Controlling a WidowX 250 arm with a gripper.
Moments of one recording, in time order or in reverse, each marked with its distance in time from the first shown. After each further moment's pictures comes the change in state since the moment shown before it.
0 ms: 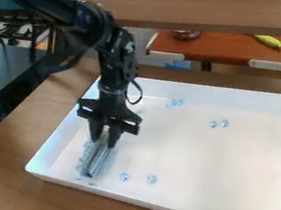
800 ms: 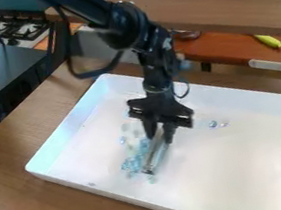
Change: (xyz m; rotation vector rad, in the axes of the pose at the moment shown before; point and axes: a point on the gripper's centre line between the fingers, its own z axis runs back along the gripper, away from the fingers) arm 0.028 -0.062 0.008 -0.148 -0.144 -0.008
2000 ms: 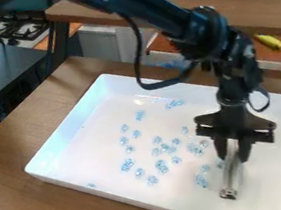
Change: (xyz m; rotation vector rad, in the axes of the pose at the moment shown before) arm -0.008 -0.124 0.019 -0.149 -0.007 0.022
